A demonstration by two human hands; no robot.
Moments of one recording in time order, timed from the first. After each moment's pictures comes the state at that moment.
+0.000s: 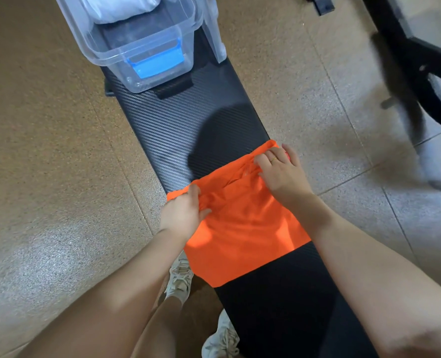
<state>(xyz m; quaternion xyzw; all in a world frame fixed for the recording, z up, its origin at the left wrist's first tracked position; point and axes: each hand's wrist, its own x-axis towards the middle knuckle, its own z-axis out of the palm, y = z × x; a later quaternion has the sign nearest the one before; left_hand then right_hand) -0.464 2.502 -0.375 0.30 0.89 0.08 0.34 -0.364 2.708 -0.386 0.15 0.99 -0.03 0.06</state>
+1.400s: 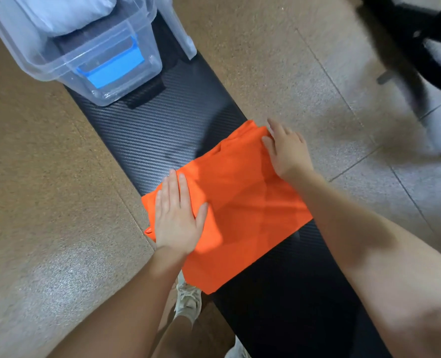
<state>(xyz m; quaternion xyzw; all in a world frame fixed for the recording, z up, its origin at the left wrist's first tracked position) -0.454 2.500 -0.428 0.34 0.92 0.07 0.19 -0.379 2.745 -0.424 0.38 0.89 -0.24 0.06</state>
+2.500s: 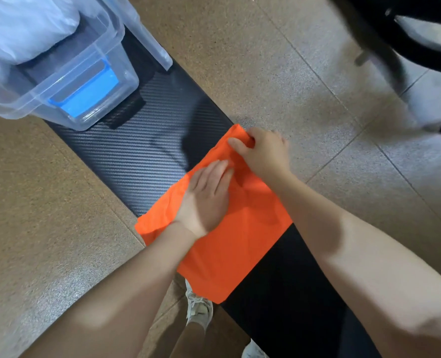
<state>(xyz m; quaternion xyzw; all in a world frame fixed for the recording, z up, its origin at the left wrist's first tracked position) -0.483 2.578 -0.424 0.64 0.75 0.16 0.04 -0.414 2.728 -0.391 0.50 0.83 -0.24 0.04</state>
